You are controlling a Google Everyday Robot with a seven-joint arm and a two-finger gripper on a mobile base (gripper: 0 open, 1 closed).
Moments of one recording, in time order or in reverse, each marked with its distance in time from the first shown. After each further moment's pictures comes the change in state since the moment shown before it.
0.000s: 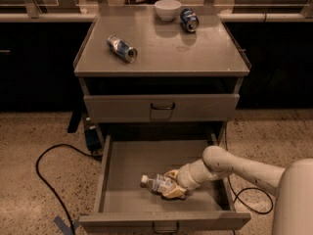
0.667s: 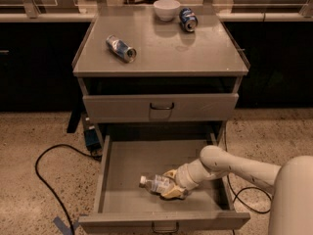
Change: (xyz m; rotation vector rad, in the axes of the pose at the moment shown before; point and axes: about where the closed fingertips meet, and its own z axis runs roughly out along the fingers) arm 0.003 0.001 0.003 -0.005 0.016 0.016
